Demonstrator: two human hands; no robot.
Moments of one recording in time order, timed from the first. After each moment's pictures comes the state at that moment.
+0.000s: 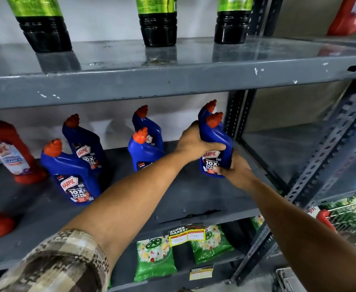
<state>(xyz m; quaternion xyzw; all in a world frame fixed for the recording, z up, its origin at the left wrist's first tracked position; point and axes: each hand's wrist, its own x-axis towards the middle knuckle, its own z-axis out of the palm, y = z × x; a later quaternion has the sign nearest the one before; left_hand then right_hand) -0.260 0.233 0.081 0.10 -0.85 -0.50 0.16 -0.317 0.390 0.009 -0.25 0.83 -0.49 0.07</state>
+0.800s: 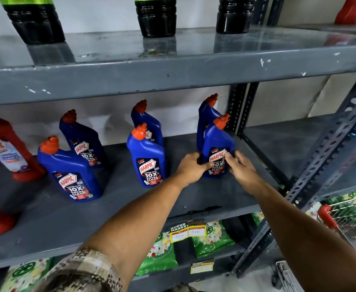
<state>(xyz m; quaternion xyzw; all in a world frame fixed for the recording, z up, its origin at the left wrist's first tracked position) -0.254 0.234 -0.003 0.16 -0.84 -0.52 0.05 -0.320 0.394 -0.014 -0.15 0.74 -0.63 0.16</state>
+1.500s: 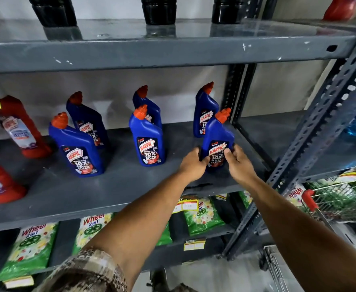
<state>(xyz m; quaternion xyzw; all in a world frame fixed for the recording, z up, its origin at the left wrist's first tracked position) -0.213 0.279 -0.015 0.19 -0.86 -0.47 0.07 -0.263 0.427 -0.005 -0.16 0.83 -0.52 0.07</state>
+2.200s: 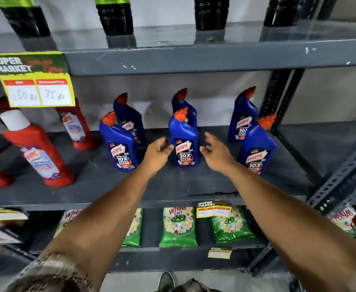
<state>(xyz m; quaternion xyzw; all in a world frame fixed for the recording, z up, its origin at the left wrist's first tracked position) -0.127 0.106 -0.009 0.25 -0.78 -0.53 0.24 -0.231 0.283 0.022 -0.32 0.82 -0.45 0.16</state>
